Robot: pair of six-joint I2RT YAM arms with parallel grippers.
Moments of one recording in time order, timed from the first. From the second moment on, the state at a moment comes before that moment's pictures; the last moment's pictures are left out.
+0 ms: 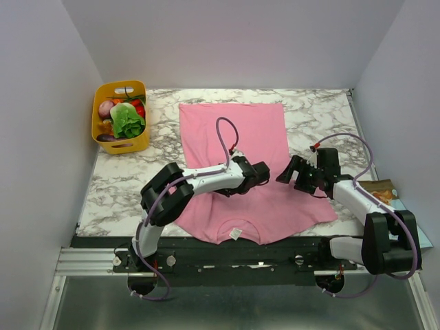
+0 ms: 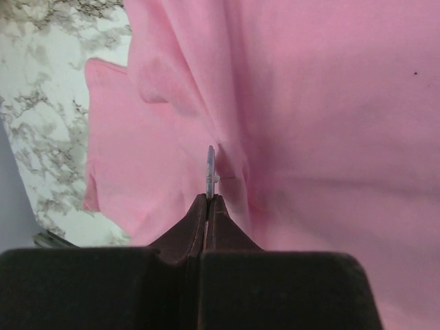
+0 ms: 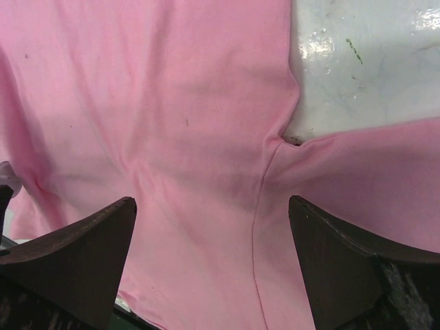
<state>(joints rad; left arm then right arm) -1.03 2.02 1.51 -1.18 -0.74 -0.85 0.08 1.25 0.55 -0.19 -0.37 0.48</state>
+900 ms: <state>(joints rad) -0.92 1.70 1.16 -0.71 -0.48 -0.74 0.08 1.24 0.52 -0.15 -0.44 0.46</state>
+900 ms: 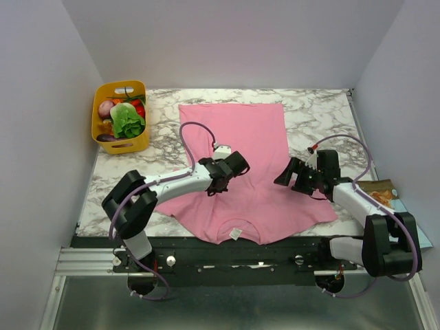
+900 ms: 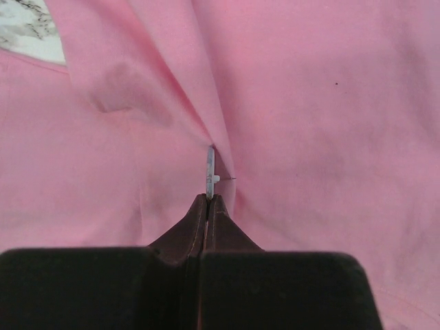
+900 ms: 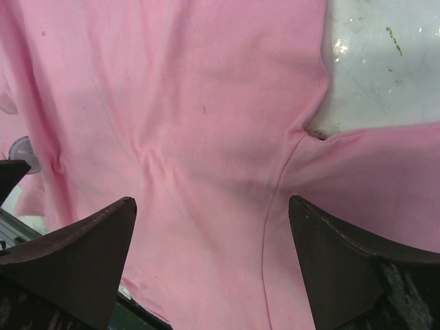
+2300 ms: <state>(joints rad) -0.93 1.94 1.38 -1.14 -0.77 -0.73 0.19 1.23 0.52 -0.12 -0.43 0.43</state>
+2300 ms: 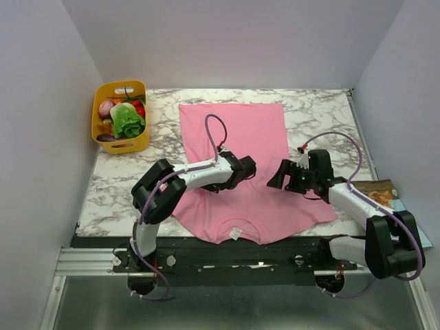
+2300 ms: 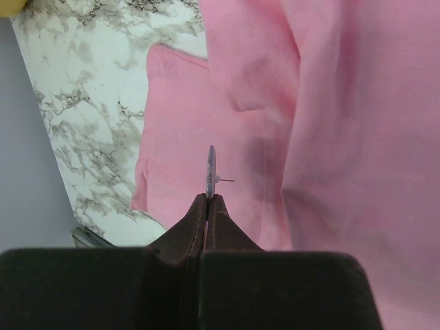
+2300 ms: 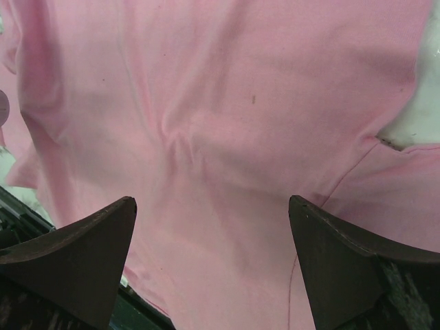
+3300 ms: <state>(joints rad) -1.00 2.06 1.49 -1.17 -0.78 -0.74 0.19 1.23 0.52 -0.12 -0.42 0.43</state>
